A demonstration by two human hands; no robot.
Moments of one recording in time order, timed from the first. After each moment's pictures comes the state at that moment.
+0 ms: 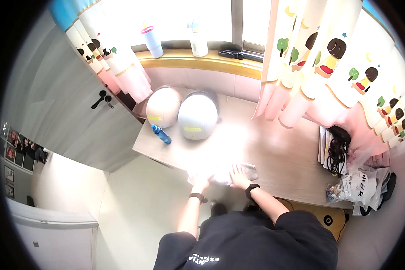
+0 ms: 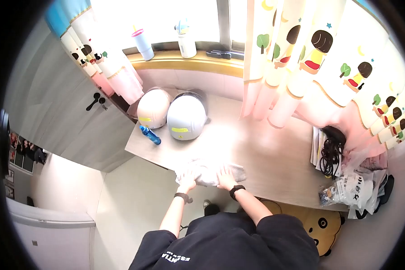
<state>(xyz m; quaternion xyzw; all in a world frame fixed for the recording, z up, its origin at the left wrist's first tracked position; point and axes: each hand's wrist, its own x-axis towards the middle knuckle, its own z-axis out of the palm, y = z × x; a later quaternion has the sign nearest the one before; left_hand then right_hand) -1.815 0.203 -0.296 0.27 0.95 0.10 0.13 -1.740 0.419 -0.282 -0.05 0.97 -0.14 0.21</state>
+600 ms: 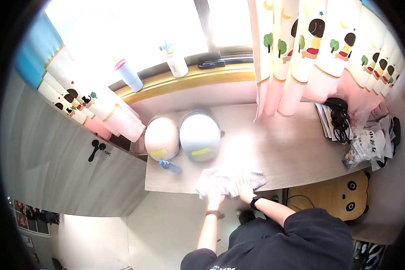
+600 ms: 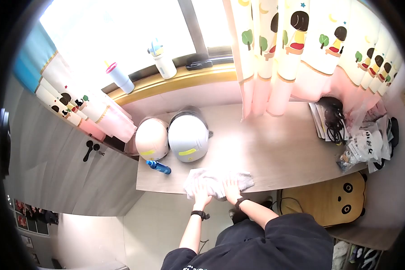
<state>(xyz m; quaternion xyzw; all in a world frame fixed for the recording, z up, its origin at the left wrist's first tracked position) -1.868 0.160 -0.307 0.36 0.93 0.08 0.10 -1.770 0.312 -0.315 0.12 0.99 -0.04 0.03</state>
